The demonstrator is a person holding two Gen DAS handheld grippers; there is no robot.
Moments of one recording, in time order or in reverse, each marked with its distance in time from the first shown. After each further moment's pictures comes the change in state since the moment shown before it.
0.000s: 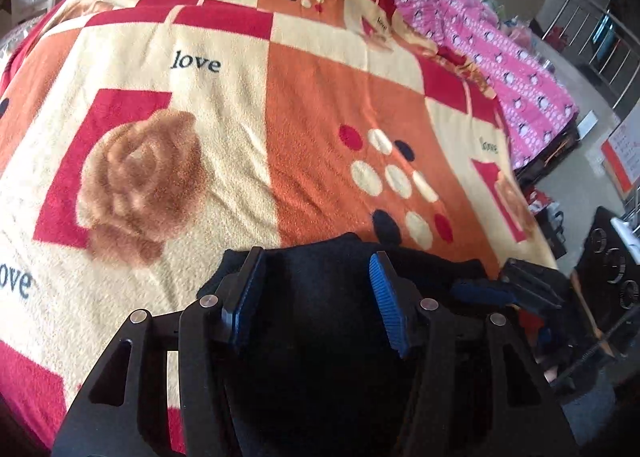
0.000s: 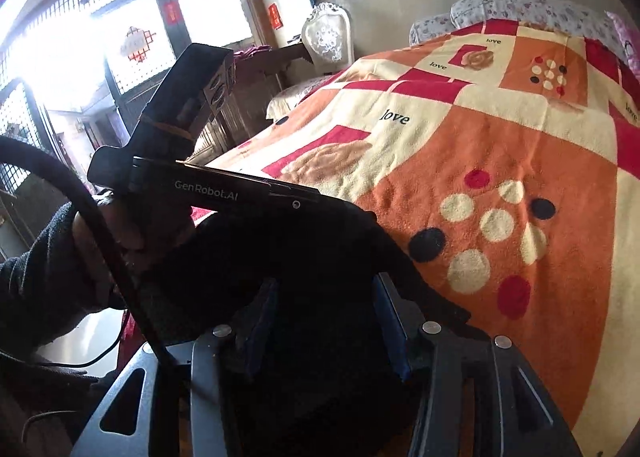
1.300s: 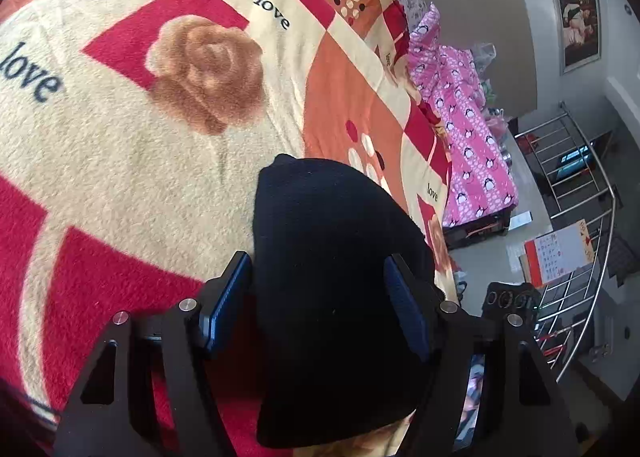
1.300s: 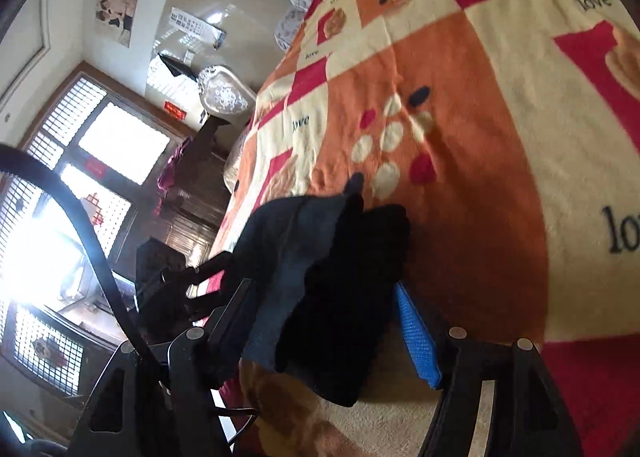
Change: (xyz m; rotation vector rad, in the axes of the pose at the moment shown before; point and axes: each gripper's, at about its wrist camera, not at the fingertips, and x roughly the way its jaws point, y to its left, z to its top) left arm -0.027 0.059 -0.048 -0.392 0.019 -0.316; right arm -0.057 -0.029 -0.040 0.689 -0.048 0.035
